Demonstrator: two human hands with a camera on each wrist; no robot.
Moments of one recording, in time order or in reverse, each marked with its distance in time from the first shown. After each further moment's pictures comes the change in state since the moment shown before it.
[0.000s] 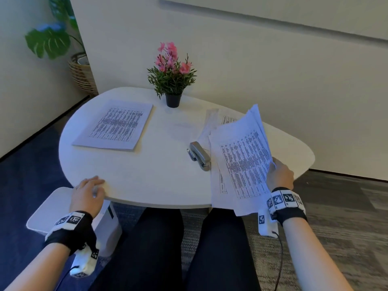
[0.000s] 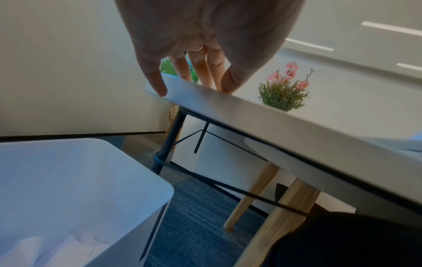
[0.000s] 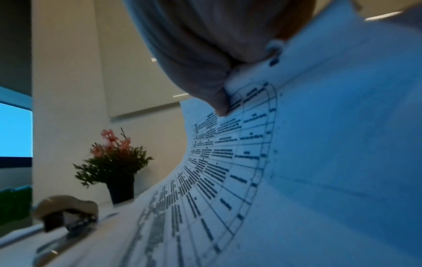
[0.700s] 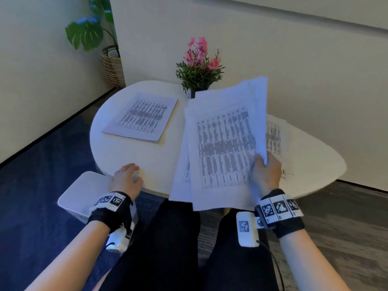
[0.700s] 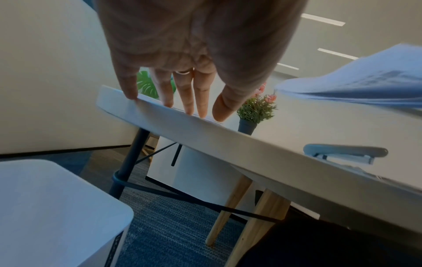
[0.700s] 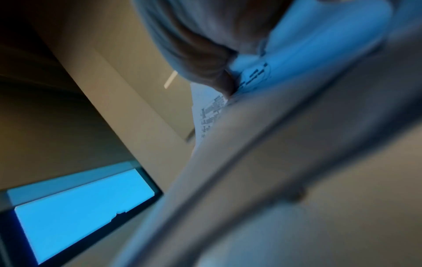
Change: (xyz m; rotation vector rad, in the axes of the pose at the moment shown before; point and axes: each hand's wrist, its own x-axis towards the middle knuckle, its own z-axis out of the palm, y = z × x) left_hand -0.008 0.041 -0.002 0.102 -0.163 -0.046; right_hand -0.066 -0.099 0.027 0.572 -0.104 -0.058
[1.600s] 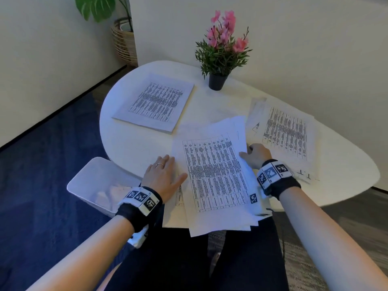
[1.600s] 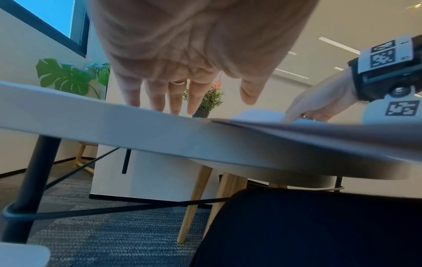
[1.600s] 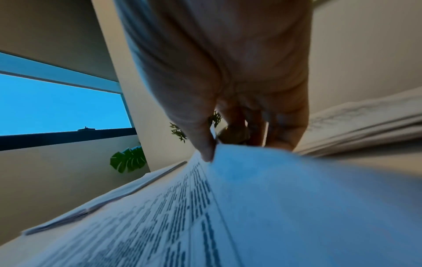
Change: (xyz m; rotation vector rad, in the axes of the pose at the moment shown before) left_hand -0.009 0.051 0.016 0.234 -0.218 0.174; right_hand 0.067 -0.003 0.080 -0.780 -0.583 0.054
